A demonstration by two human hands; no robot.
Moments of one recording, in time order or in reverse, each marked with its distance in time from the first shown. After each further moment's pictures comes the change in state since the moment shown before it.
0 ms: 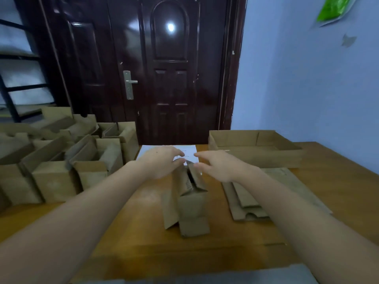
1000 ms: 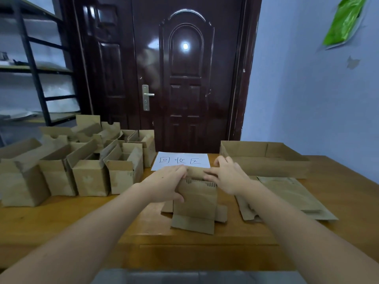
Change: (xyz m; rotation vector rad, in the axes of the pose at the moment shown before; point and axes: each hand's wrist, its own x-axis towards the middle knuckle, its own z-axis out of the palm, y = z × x) left_hand -0.084 -0.010 0.015 0.086 0.043 0.144; right_hand -0.010 -0.017 0.032 -0.305 0.117 0.012
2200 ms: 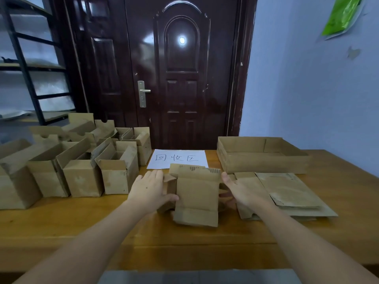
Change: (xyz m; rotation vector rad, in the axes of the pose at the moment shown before) left_hand -0.009 -0.008 0.048 0.119 0.142 -0.430; right_hand -0.039 0.031 0.048 1.050 -0.230 0.458
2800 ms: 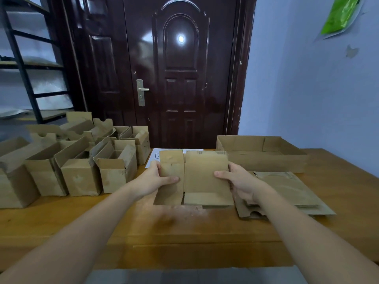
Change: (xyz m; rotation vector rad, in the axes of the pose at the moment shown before) left_hand 0.023 -0.007 -0.022 -1.064 -0.316 -0.203; right_hand -0.004 -0.034 -0.016 0.507 -0.140 -0.127
